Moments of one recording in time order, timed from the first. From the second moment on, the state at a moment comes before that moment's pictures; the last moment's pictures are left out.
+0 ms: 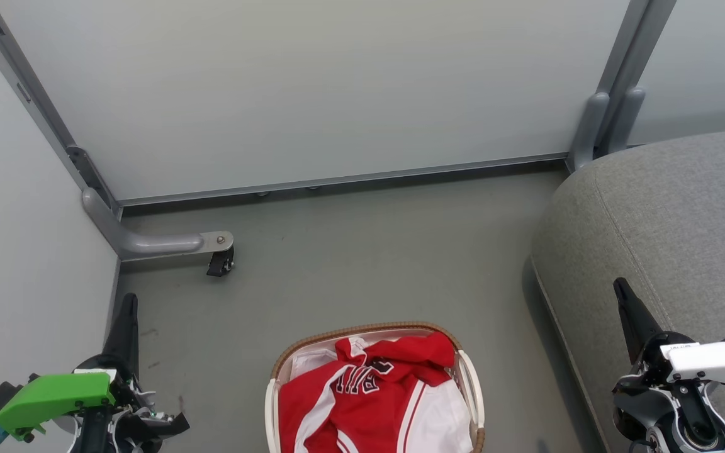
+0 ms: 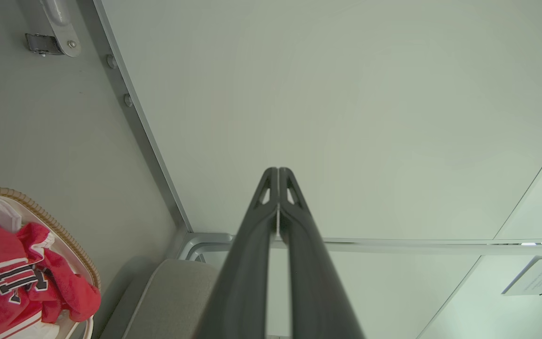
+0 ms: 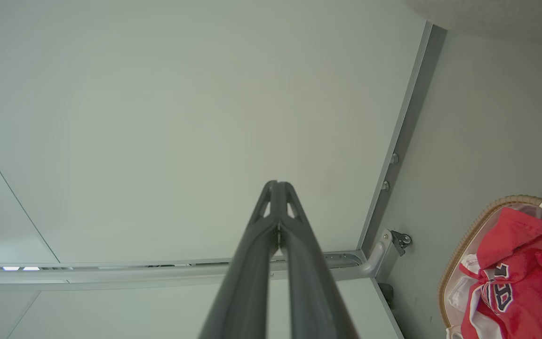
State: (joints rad) left arm -0.10 0.05 0.11 0.24 -1.61 -0.13 0.11; right arm -0.11 -0.05 -0.11 0.25 1.61 0.13 0.11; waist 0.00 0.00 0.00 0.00
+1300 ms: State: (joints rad) left arm -0.06 0.04 0.01 0.20 -1.38 -0.13 0.00; right arm -0.08 -0.04 -0.11 0.26 1.31 0.13 0.00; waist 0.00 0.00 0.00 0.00
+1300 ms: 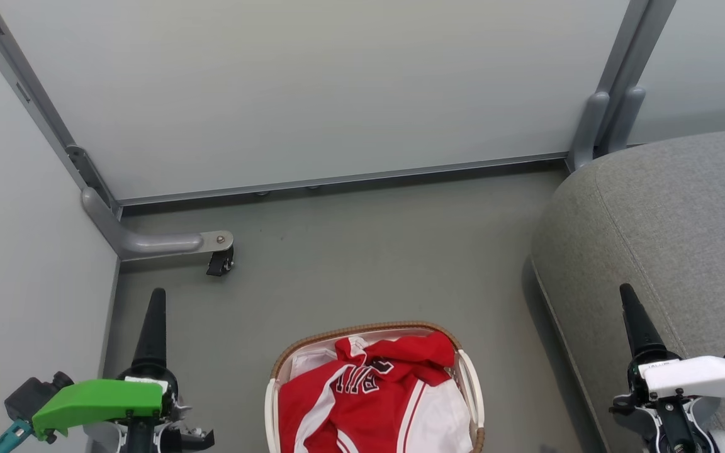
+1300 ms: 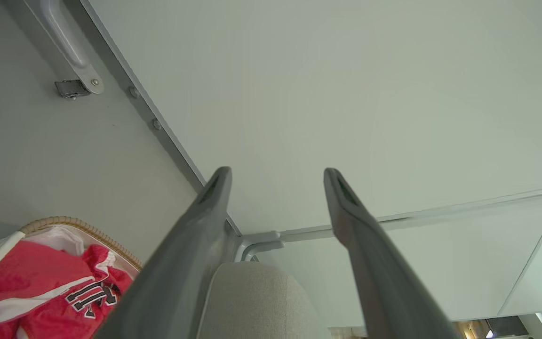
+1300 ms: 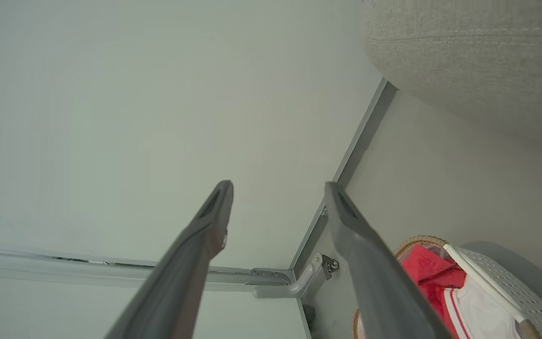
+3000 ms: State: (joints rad) left arm -0.02 0.04 -0.10 0.20 -0.51 -0.12 -0.16; right arm -0.05 -0.04 -0.01 0.18 0.35 0.13 -0.16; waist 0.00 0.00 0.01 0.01
